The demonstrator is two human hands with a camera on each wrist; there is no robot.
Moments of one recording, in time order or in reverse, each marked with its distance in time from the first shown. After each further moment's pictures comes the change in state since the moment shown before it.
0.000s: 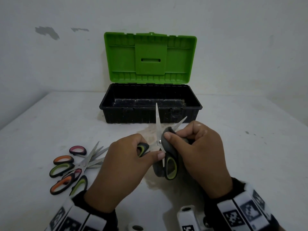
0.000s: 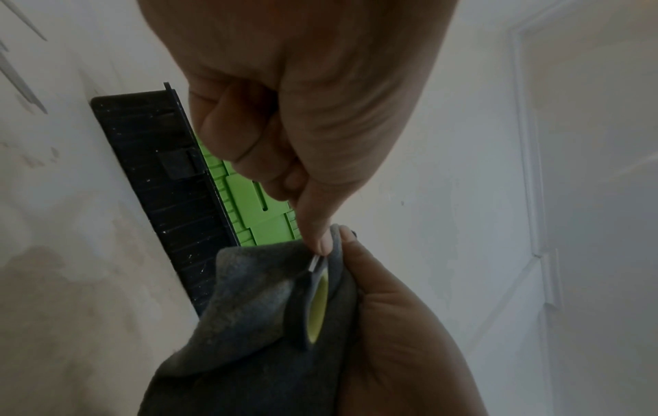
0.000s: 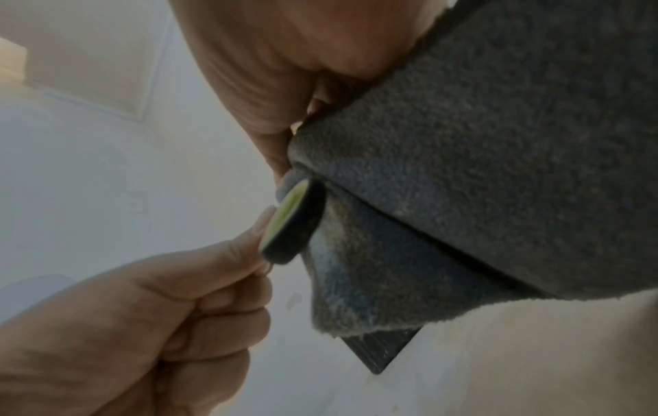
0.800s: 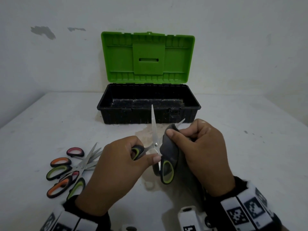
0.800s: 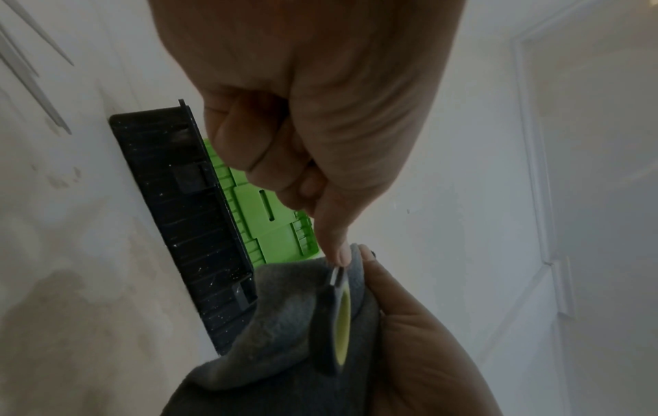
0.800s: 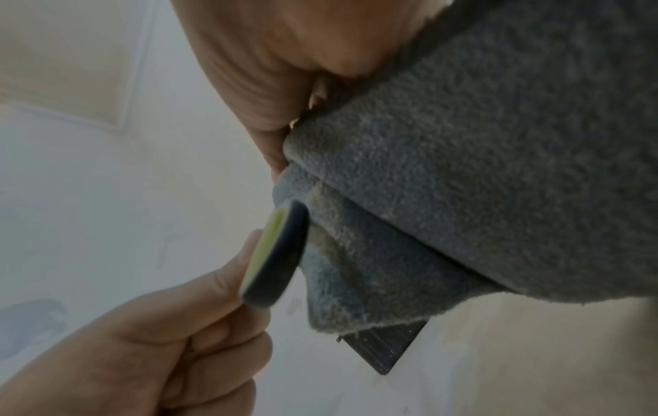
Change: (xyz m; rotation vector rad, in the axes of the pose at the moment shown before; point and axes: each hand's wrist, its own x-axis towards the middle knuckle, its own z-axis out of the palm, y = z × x) left_hand 0.001 -0.011 -0.003 -0.083 0.011 0.051; right_hand 0.005 -0.001 -0.004 0.077 0.040 0.076
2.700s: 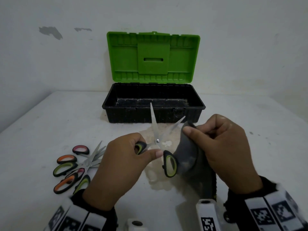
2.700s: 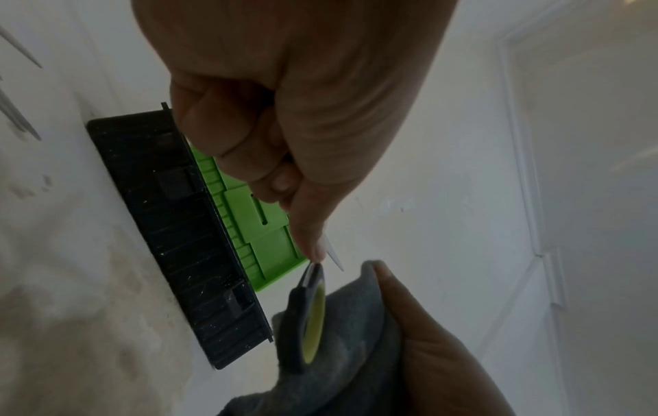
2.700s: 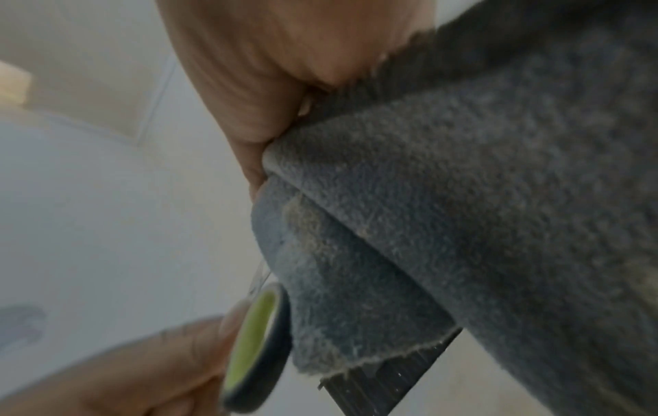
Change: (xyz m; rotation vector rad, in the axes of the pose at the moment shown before) left_hand 0.005 0.000 -0.001 -0.002 0.007 -0.046; right_hand 0.010 0.000 -0.027 -0.051 -0.038 -0.034
